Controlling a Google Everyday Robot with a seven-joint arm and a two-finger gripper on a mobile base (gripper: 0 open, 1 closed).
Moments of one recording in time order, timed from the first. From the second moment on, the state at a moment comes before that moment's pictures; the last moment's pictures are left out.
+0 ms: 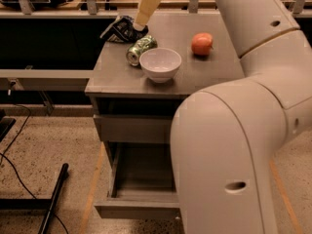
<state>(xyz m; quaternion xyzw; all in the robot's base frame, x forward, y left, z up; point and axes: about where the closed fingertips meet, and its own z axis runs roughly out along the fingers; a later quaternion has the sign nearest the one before) 0.758 0.019 1.019 -0.61 0.71 0.01 0.34</state>
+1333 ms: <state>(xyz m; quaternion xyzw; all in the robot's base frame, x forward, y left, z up) 0.797 0.059 0.953 -0.58 0.76 -0.01 0.29</state>
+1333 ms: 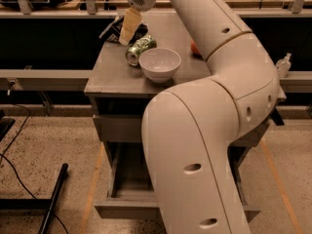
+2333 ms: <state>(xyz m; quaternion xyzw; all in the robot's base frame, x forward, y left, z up) 0.792 0.050 0.880 -0.50 0.85 -0.01 0.18</state>
